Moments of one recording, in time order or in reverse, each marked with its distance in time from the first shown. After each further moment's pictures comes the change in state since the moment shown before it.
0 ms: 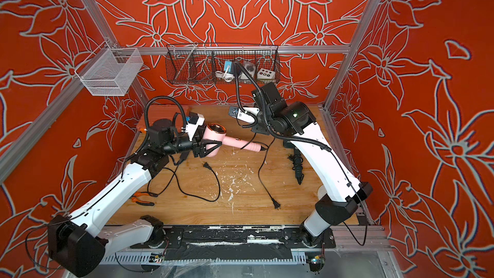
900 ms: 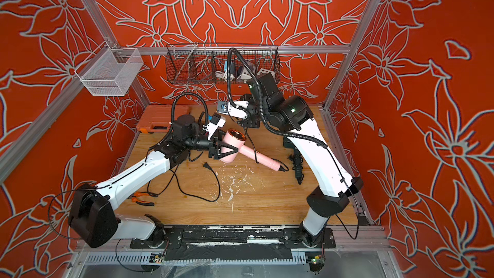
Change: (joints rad) left arm -0.156 0.234 0.085 0.151 0.240 -0.166; right arm 0.017 0.105 0.211 0.022 -0.261 -0.079
